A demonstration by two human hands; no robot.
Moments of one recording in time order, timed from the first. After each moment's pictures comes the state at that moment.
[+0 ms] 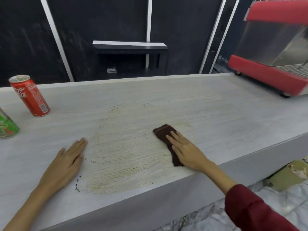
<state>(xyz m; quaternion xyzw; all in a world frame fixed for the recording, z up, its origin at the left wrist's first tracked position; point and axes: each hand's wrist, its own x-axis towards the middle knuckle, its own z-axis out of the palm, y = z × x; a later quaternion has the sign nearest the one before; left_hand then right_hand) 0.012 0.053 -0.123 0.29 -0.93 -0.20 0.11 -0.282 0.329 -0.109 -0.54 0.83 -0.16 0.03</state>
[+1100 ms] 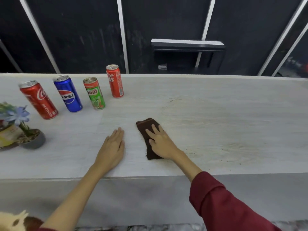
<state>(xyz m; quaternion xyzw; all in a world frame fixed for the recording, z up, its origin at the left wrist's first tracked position) 0.096 0.067 -0.115 0.41 -0.88 -0.20 0.12 -0.083 0.157 -0.094 -0.61 0.76 -0.14 0.16</state>
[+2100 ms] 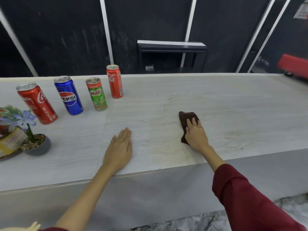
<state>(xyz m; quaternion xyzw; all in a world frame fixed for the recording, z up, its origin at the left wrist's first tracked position) 0.115 0.055 -0.120 0.35 -0.92 -0.16 0.11 -0.131 0.190 -0.104 -0.38 0.91 -0.16 0.01</state>
